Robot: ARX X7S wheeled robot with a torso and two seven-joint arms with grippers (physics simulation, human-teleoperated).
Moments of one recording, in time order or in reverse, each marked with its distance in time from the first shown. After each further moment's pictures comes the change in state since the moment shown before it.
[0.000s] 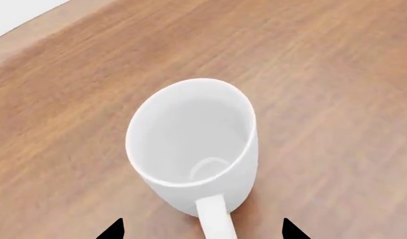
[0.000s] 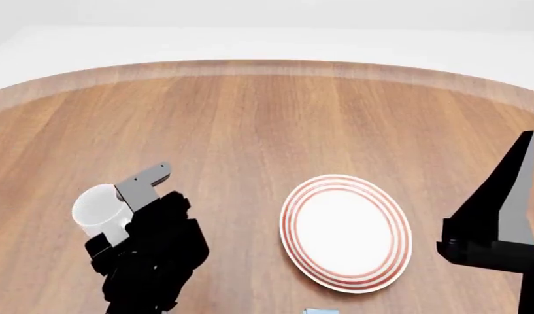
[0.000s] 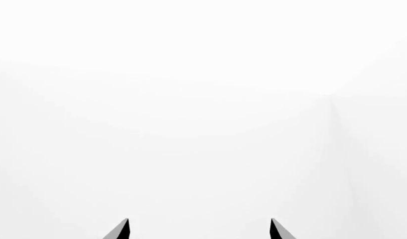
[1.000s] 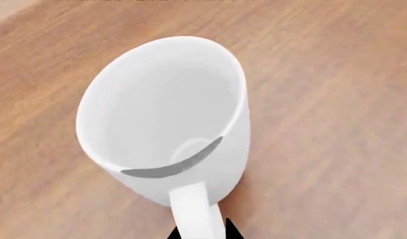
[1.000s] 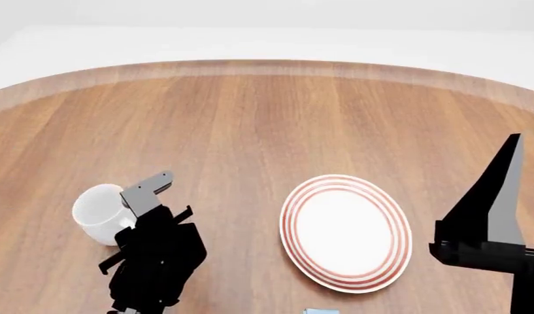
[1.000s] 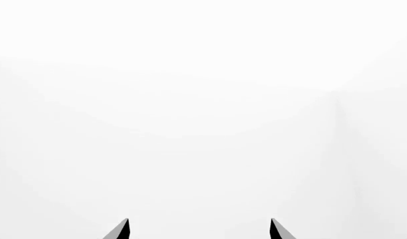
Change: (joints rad) left arm -0.053 -0.004 0.039 -0.261 -0.030 0.147 0.123; right arm -0.004 0.011 -0.025 0.008 -0.004 -0.001 0.010
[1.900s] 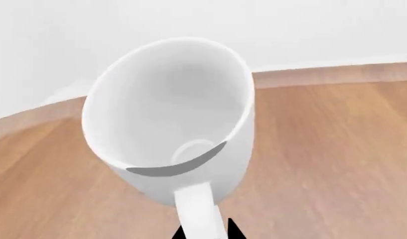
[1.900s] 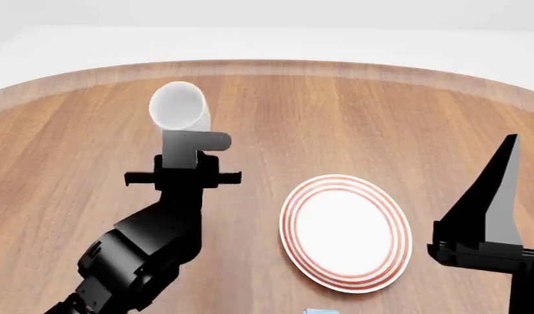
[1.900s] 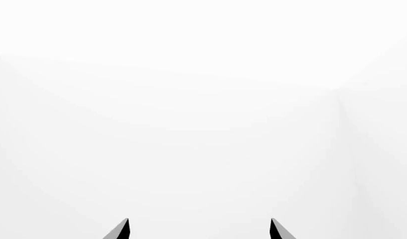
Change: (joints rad) left arm -0.076 -0.232 0.357 0.527 -0.009 -0.154 0.430; right arm -0.002 0.012 -0.010 -0.001 -0.003 0.000 0.012
